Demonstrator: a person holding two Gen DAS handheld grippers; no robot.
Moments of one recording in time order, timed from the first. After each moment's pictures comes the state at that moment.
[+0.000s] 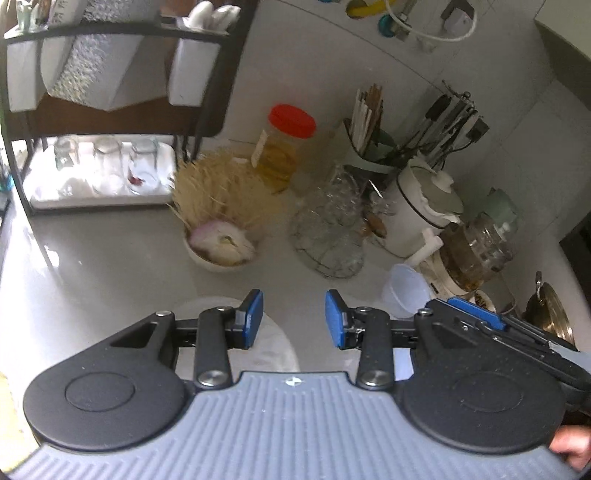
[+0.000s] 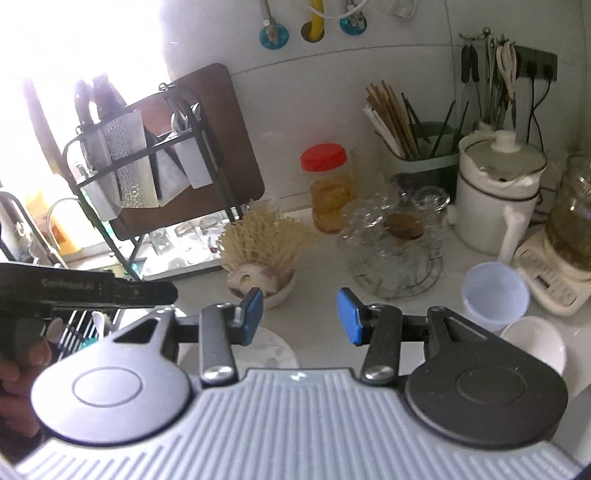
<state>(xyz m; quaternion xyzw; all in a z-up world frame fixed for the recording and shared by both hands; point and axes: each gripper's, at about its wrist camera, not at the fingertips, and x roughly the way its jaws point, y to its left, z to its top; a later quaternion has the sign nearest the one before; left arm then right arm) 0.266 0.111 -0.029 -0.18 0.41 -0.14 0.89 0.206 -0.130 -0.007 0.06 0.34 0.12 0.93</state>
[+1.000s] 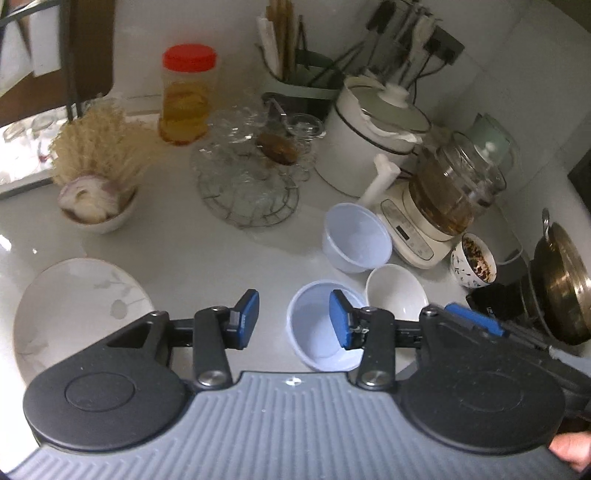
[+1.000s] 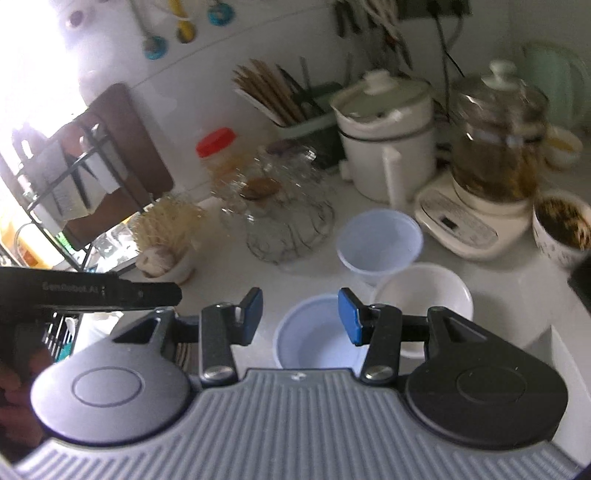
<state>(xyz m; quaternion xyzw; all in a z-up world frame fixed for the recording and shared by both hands) 0.281 -0.083 -0.062 -0.10 0.45 -0.16 0.87 0.183 -0.297 -0.063 0.15 0.38 0.07 0.91</state>
